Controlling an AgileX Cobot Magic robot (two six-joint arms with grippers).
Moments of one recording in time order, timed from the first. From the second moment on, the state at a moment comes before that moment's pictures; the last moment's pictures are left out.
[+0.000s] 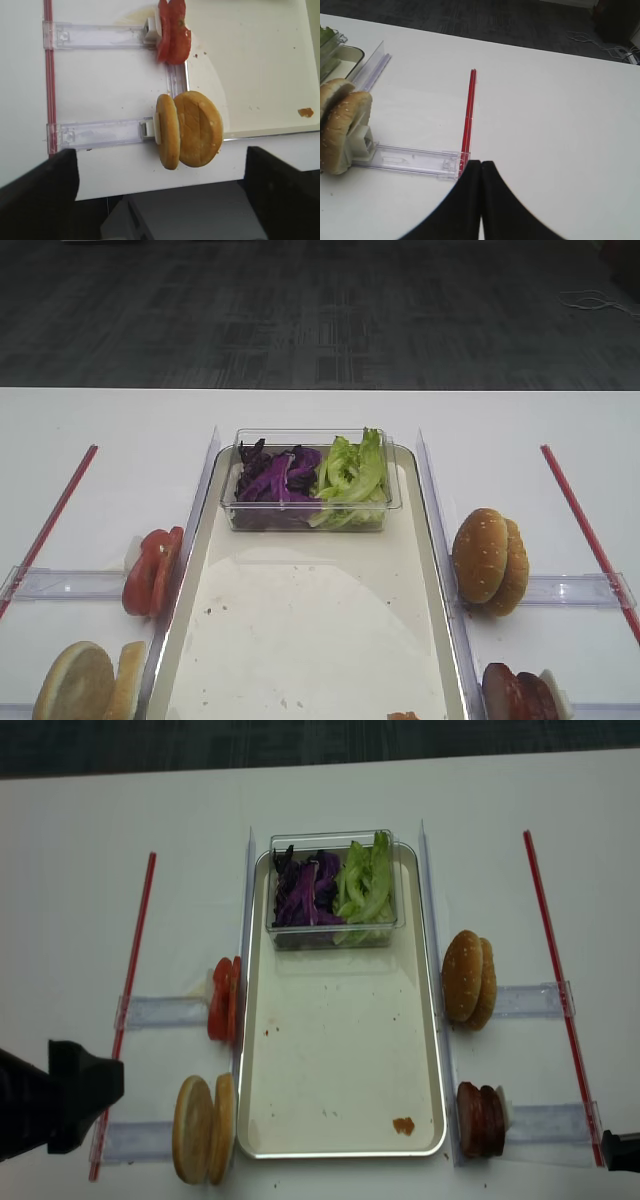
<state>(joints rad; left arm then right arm) -0.07 0.65 -0.78 -0.20 1.26 -0.06 0.06 -0.02 0.03 -0.18 0.41 0.05</state>
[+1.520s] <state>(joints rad) -0.58 1.01 -0.82 -0.11 1.24 -0.40 0.06 -0.02 0.03 -0.18 0.41 0.06</state>
